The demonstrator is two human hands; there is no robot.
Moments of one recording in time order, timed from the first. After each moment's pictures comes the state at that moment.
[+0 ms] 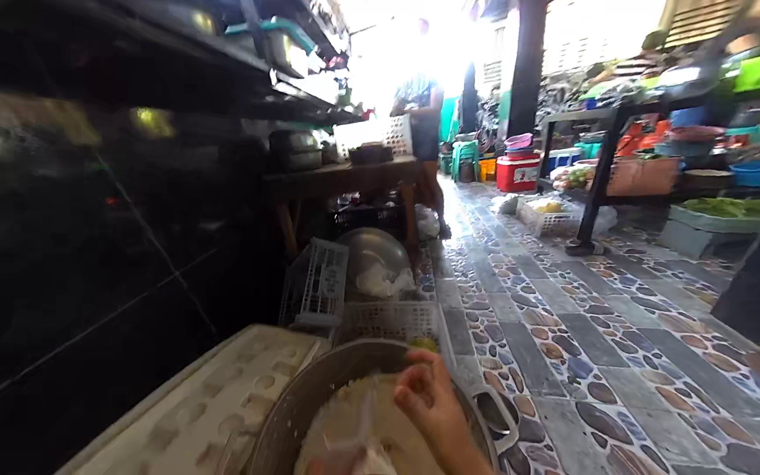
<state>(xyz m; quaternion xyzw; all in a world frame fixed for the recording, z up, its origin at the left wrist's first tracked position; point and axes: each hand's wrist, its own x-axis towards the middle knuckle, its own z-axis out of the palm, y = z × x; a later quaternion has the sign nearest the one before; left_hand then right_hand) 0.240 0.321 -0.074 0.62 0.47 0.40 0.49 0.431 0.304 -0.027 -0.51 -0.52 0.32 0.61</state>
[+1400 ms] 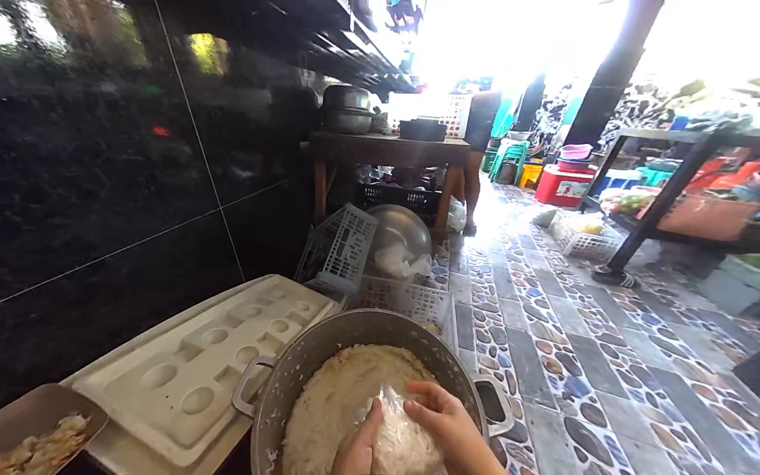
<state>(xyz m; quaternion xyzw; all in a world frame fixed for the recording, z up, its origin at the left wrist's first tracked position) 0.278 0.277 -0.075 0.29 0.43 0.39 0.76 0.450 0.274 -0.075 -0.55 -0.40 0.54 0.49</state>
